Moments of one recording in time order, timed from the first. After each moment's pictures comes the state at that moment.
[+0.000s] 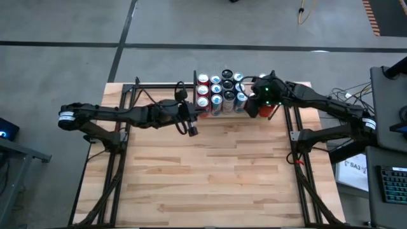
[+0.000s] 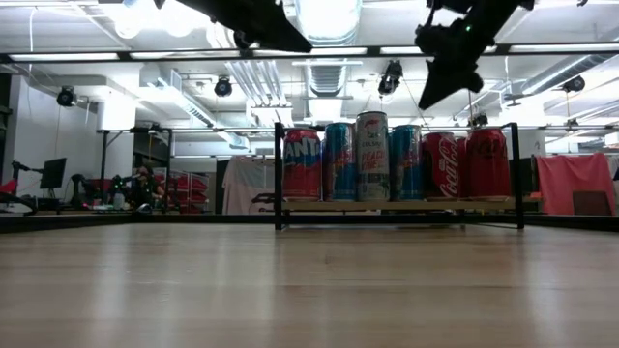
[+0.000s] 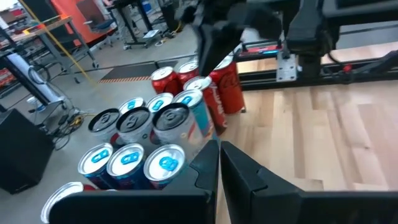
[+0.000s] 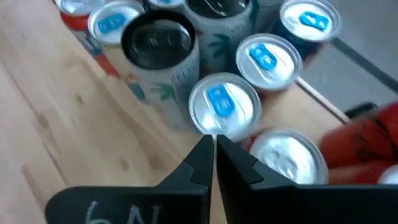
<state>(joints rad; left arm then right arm) 0.06 1.37 1.03 0.06 -0.33 0.20 -0.47 1.15 1.06 -0.72 0.10 0.19</state>
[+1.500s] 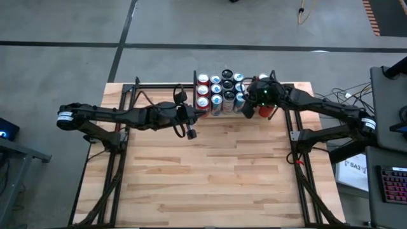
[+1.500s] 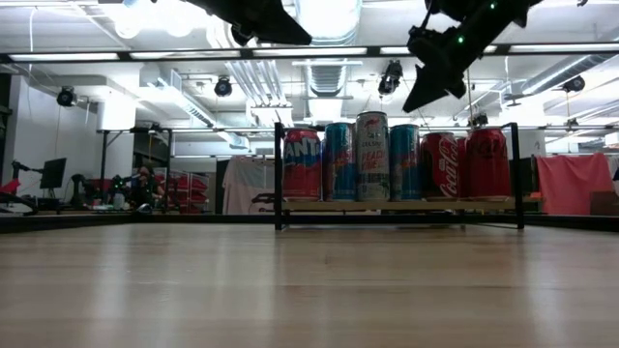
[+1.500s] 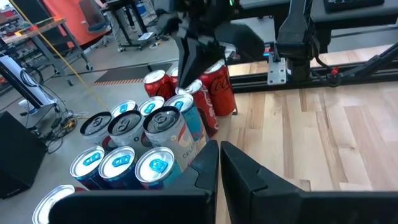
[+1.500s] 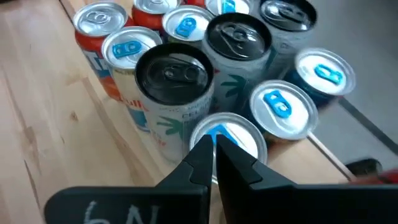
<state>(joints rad) 0.03 1.36 1.03 0.05 -0.33 0.19 -0.47 1.15 0.96 -0.47 0.11 0.04</state>
